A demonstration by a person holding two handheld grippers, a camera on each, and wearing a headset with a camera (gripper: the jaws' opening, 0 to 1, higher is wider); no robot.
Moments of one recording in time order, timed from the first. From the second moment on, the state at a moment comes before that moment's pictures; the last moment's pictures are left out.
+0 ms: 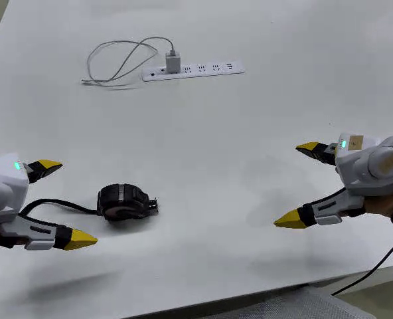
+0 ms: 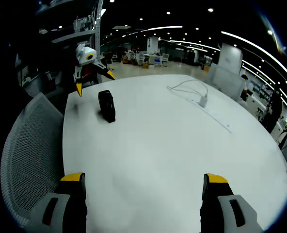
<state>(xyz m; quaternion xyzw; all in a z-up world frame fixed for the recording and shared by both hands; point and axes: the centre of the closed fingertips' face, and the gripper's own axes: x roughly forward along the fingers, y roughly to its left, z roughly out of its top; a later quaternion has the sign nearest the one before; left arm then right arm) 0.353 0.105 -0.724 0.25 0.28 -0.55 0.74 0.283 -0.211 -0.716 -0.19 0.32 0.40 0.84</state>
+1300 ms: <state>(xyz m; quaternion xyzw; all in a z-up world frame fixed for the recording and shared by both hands) 0.360 0.046 -0.756 0.36 0.30 -0.61 0.64 0.321 -0.112 -0.736 -0.21 0.29 0.50 0.79</state>
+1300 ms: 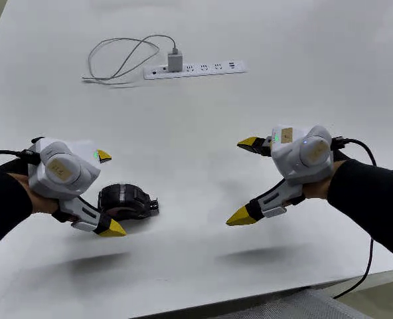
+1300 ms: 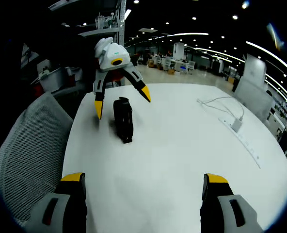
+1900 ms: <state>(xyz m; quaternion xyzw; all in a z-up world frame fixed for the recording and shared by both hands) 0.352 0.042 -0.772 0.39 0.32 -0.61 0.61 0.343 -0.052 -0.742 -0.21 0.28 0.54 0.77</state>
